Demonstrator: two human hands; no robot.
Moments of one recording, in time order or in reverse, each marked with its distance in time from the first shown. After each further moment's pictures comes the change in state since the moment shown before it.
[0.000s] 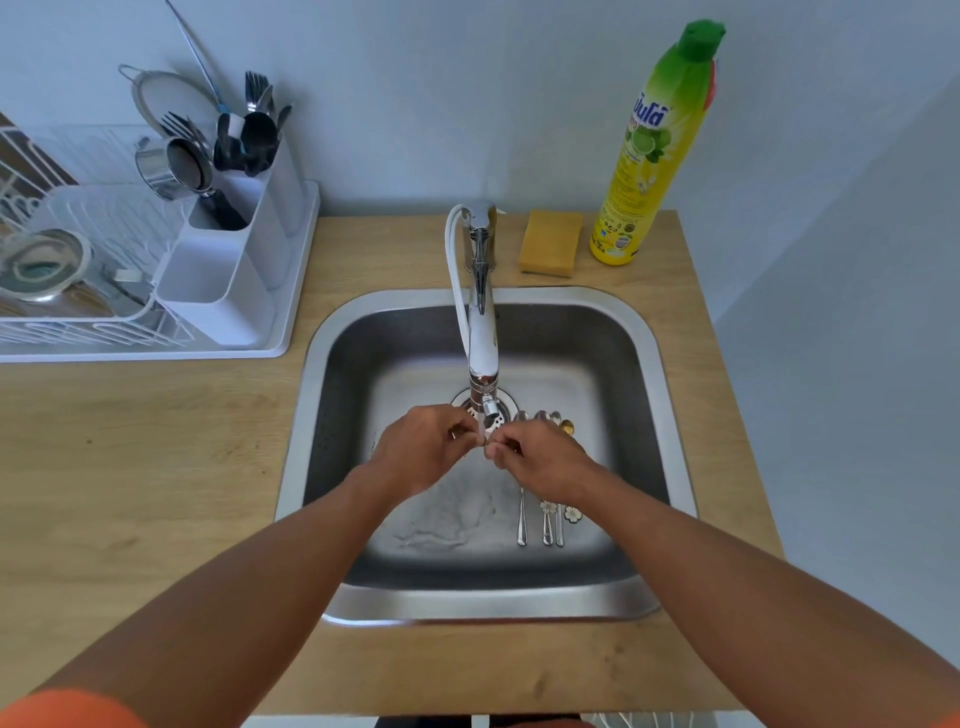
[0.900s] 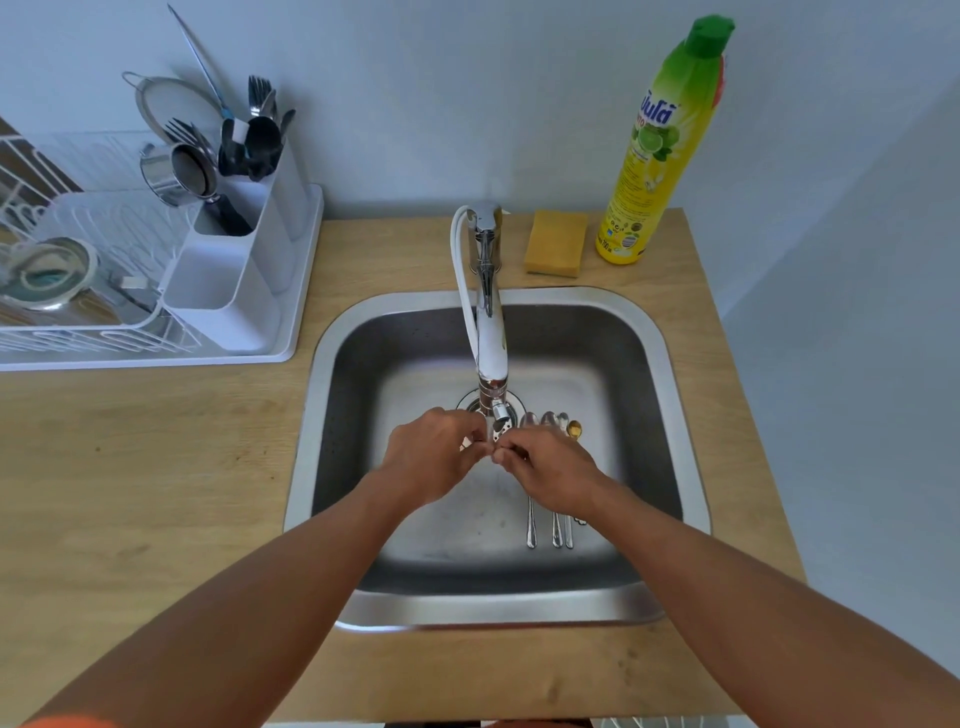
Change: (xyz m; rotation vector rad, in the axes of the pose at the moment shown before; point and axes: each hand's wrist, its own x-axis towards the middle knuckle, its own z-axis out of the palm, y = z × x) left_hand -0.003 0.002 0.002 0.244 0.040 0.104; right_hand -0.005 0.004 0.010 -0.093 0.073 -0.081
